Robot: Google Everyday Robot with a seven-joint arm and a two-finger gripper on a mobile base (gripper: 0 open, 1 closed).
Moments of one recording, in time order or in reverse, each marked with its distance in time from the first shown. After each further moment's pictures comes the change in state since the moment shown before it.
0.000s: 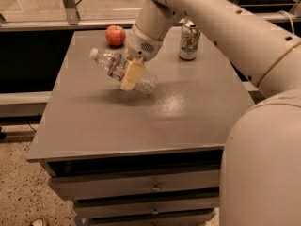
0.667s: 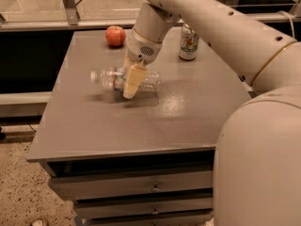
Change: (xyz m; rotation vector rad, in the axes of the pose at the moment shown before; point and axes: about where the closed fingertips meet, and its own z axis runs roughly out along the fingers) arm 0.004 0.006 0.011 -0.052 0.053 -0.016
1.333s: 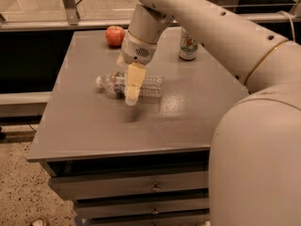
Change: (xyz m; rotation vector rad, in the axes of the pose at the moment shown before) arm -0.007 0.006 0.008 -0.033 0.014 -0.035
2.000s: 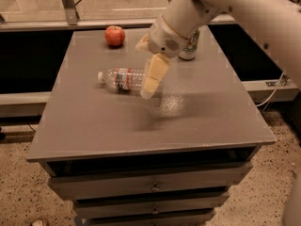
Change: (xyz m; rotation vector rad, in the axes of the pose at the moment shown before) arm 0.016 0.029 -0.065 0.162 -0.181 0.060
